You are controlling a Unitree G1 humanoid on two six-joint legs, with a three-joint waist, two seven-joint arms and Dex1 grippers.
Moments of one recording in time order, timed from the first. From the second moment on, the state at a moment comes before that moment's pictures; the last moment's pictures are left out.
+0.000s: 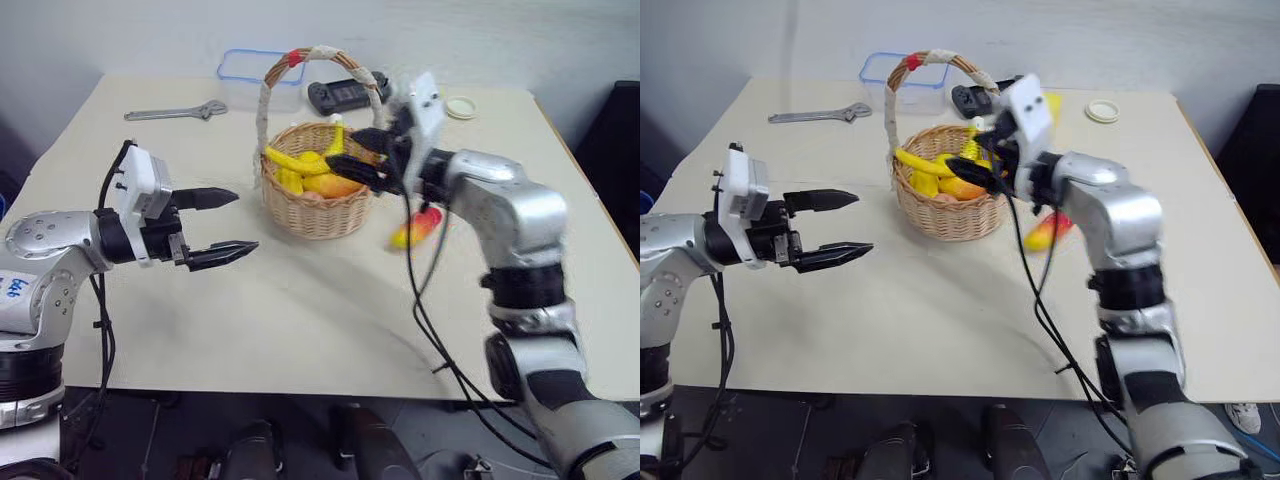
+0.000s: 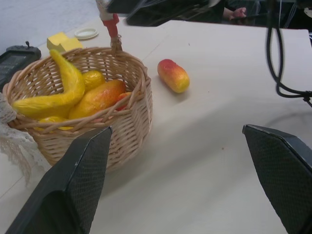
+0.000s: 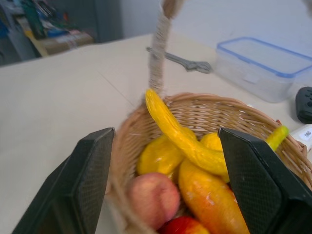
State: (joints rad) left arm -0.50 0.85 0.21 -0.21 -0.61 0.60 -1.01; right arm -0.93 -0.41 -0.03 -0.08 0.41 0.87 0.69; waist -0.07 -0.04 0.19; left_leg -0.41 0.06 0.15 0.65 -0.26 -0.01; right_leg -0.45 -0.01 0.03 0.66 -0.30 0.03
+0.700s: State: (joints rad) left arm -0.63 0.76 0.09 -0.16 -0.60 0.58 -1.05; right arm -0.75 -0.20 -0.59 0.01 0.49 1.23 0.08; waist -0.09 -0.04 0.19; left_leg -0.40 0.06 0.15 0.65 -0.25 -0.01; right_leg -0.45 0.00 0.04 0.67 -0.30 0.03
